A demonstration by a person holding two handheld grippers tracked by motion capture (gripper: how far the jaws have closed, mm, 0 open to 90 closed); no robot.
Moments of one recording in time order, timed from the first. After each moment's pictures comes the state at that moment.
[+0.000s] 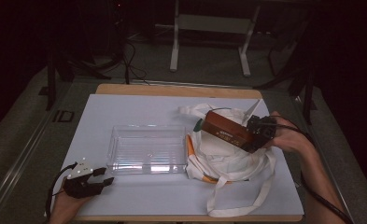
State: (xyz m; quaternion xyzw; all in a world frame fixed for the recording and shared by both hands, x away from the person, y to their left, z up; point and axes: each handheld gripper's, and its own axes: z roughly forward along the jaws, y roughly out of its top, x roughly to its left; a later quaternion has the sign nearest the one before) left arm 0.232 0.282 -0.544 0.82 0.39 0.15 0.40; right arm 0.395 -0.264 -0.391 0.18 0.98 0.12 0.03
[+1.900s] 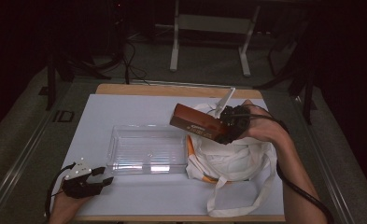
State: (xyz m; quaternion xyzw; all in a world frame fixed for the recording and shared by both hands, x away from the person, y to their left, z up) left arm 0.231 0.285 -0.543 0.81 0.39 0.15 0.41; right arm 0.393 -0.180 -0.358 0.09 0.98 0.17 0.04
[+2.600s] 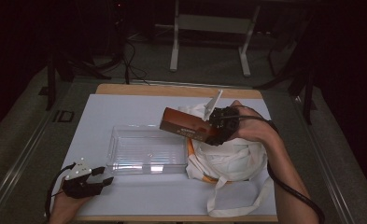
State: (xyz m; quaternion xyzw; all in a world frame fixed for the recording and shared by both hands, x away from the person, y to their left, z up) left arm 0.230 0.284 -0.543 0.81 0.39 0.15 0.41; right arm 0.389 -0.151 -0.362 0.06 0.98 0.16 0.04
